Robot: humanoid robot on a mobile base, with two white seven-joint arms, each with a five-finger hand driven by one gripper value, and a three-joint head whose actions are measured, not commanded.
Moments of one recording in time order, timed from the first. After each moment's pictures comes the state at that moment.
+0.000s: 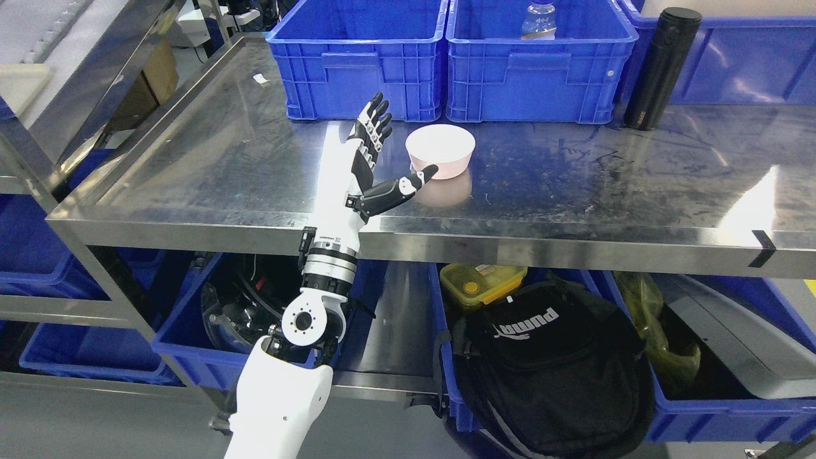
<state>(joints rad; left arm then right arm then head) -0.27 0.00 -0.29 -1.61 0.16 -0.12 0.11 0.00 0.00 0.05 0.00 0.05 -0.08 -0.03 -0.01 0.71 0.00</state>
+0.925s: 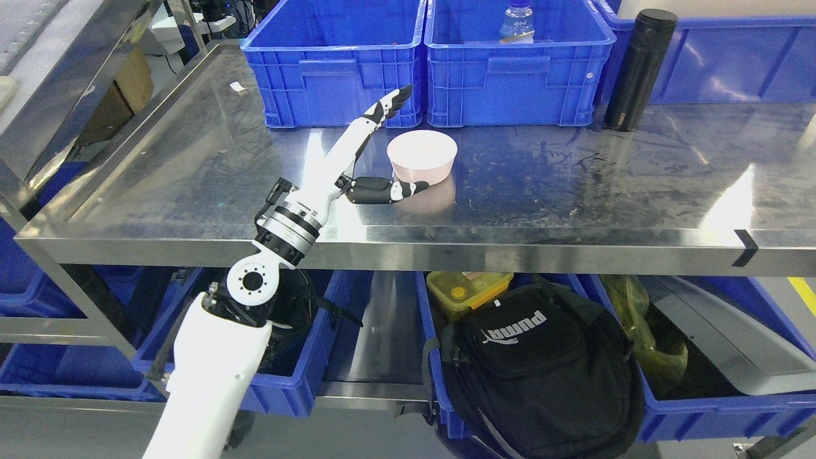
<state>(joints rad) -0.42 0.22 -0.23 -1.60 -0.25 -0.12 -0.40 0.00 0.00 0.05 0.00 0.05 -0.08 -0.03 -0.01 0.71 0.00</state>
